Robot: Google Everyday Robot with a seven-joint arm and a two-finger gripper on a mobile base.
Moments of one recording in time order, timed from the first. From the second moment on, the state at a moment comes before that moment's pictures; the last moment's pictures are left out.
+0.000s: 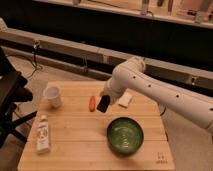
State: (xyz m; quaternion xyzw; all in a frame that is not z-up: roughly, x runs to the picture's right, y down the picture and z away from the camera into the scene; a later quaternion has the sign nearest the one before) arm 0.049 0.045 0.745 -0.12 -0.24 -0.39 0.88
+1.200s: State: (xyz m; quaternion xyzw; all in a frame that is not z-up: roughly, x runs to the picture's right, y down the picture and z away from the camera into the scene) arm 0.083 0.013 0.788 -0.10 -0.23 -0.35 0.90
